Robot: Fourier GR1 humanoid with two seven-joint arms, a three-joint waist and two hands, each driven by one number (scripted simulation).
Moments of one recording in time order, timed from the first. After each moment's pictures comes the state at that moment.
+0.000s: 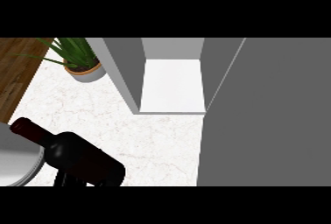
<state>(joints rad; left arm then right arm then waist) 0.19 0.01 0.04 -1.35 0.29 -0.41 -0.50 0.12 -0.07 -0.01 -2.33 -0.19 0.22 0.32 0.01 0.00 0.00</state>
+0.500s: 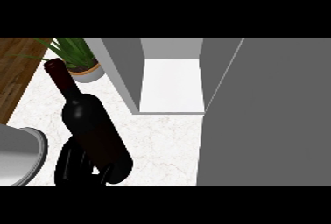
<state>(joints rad) 0.15 0.00 -0.11 -1.66 0.37 -0.15 -0.29 0.13 -0.07 -0.02 -2.36 -0.21 0.23 0.36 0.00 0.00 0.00</state>
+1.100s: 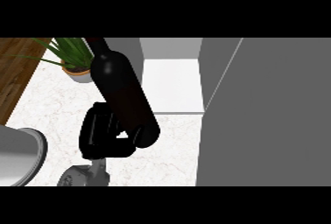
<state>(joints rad) -0.14 0.00 -0.24 -1.63 0.37 0.16 -0.18 0.12 -0.05 -0.02 -2.32 -0.19 0.24 0.32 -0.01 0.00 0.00</state>
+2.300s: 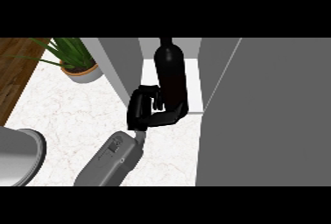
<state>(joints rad) -0.51 0.00 -0.42 -1.07 0.46 0.45 -0.41 0.09 -0.04 -0.02 -2.30 -0.18 0.25 0.32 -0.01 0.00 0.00</state>
